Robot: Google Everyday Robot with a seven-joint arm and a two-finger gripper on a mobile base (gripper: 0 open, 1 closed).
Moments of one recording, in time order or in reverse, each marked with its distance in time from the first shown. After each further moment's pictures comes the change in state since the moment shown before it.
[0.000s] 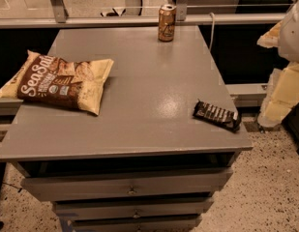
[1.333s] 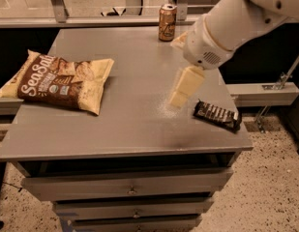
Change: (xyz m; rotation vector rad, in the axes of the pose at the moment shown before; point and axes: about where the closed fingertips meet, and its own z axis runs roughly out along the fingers) arm -0.155 -0.026 0.094 -0.058 -0.380 -0.128
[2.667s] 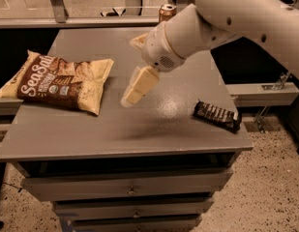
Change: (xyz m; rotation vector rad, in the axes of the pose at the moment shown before) arm -0.086 -0.007 0.066 -0.043 -0.281 -0.051
